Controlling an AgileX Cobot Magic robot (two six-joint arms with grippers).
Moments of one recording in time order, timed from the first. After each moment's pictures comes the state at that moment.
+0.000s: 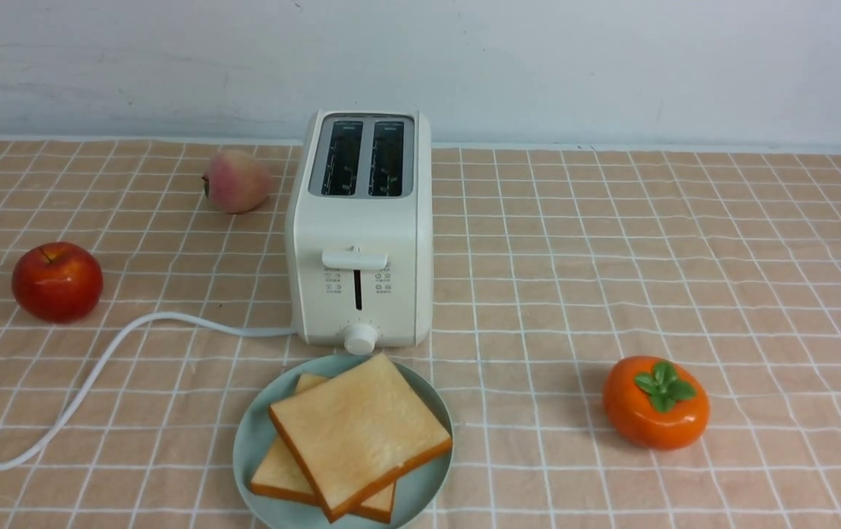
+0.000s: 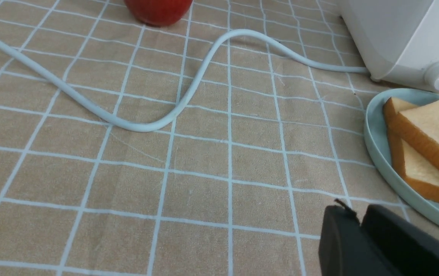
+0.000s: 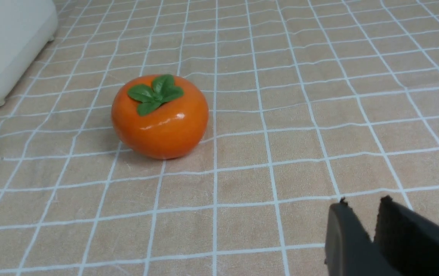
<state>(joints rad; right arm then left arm) 0.00 -0.01 0.01 0.10 0.39 0.02 -0.06 -0.01 0.03 -0.05 0.39 -0.26</state>
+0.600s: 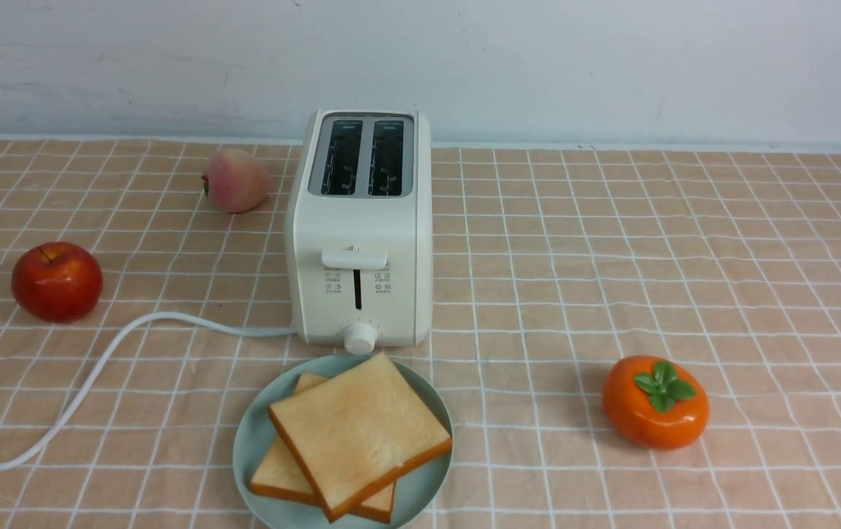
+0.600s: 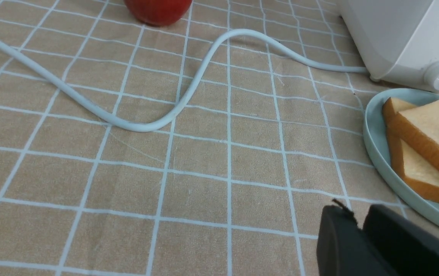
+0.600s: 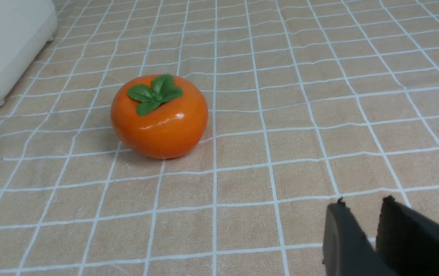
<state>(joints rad) 0.00 -0.01 0.01 0.10 0.39 0.02 -0.06 -0.01 0.03 -0.05 0.39 -0.26</state>
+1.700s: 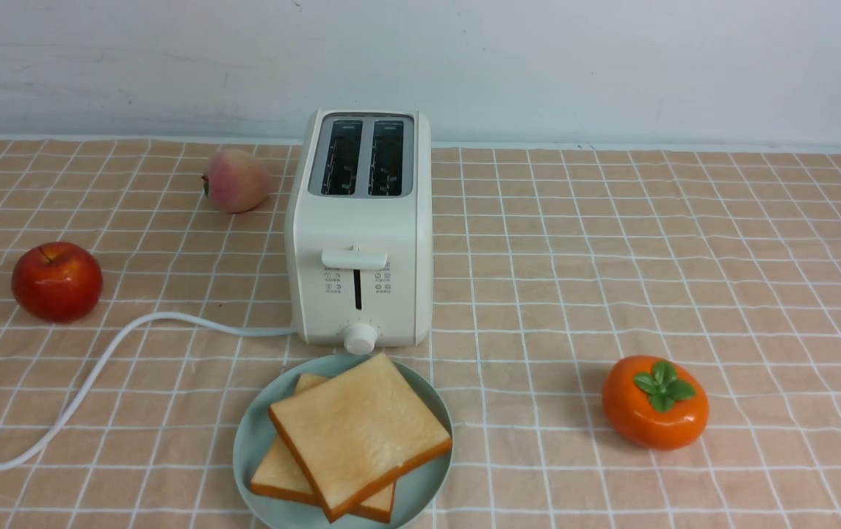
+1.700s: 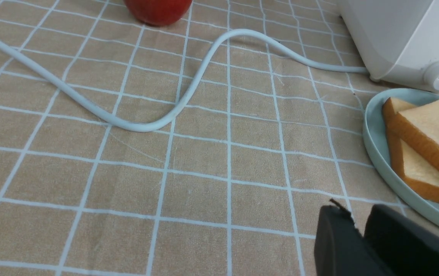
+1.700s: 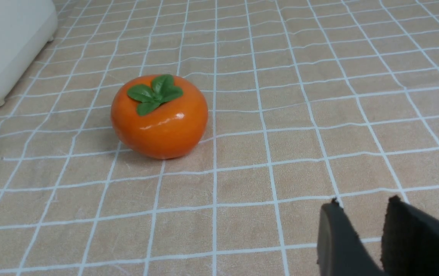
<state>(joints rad) 0.00 -0.01 0.01 0.10 0.39 0.02 -0.06 -0.01 0.03 -0.05 0.39 -0.26</state>
